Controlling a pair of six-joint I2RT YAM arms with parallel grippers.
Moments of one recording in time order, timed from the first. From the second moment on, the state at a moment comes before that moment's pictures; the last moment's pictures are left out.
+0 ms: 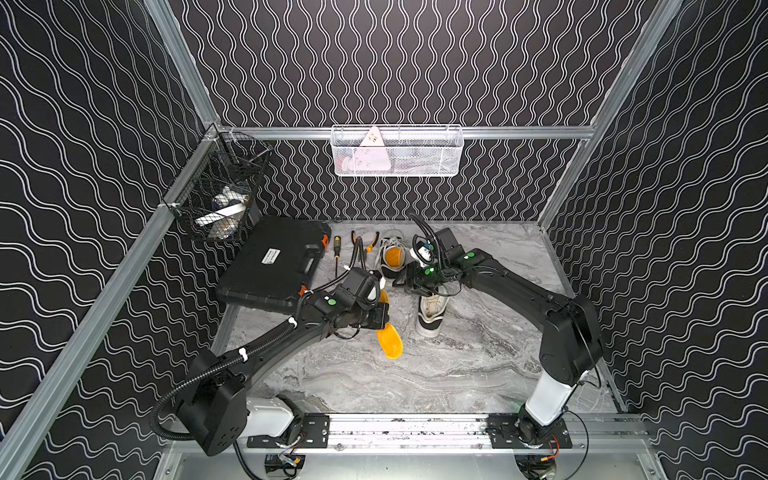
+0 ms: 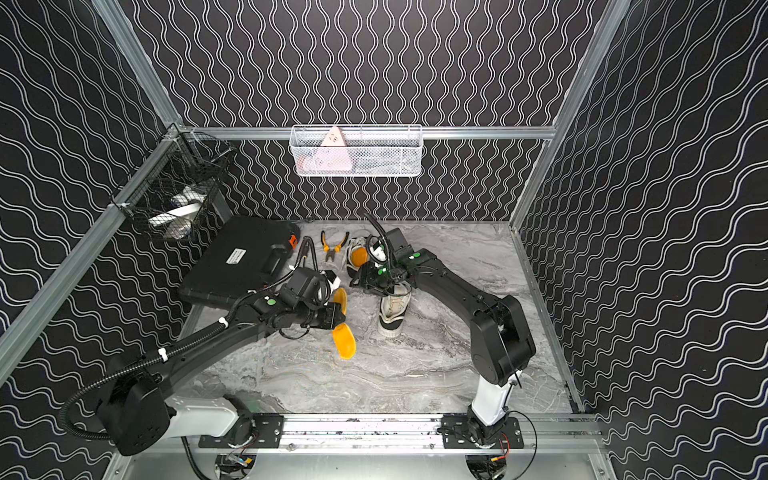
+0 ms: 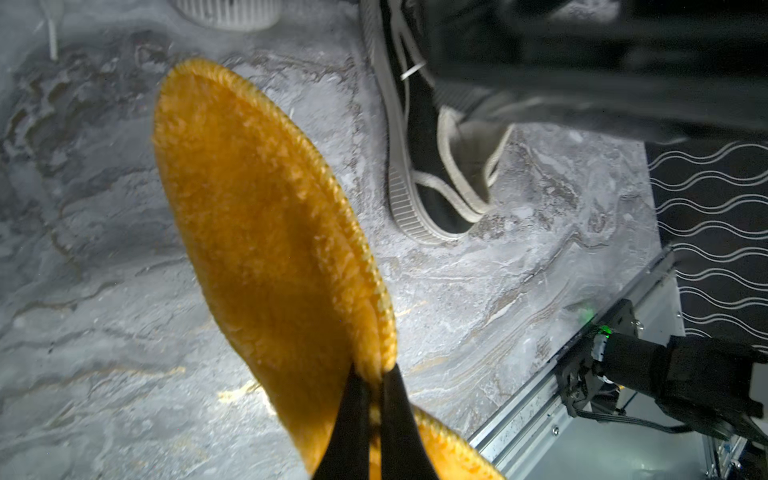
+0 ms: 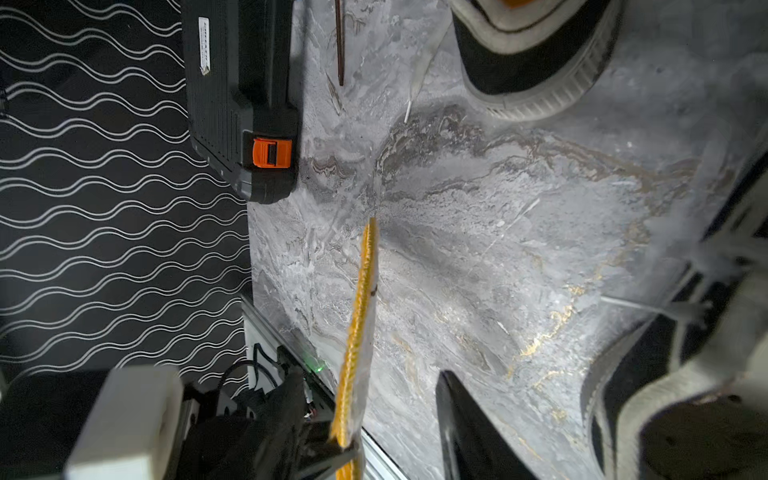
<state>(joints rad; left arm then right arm) -0.58 1.34 0.98 -0.55 0.26 -0.50 0.59 1.78 1.44 -0.58 -0.54 0.74</state>
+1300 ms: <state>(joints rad) -0.31 1.62 1.40 -0.84 0.78 0.04 0.51 1.65 1.33 -0.72 -0.82 0.15</state>
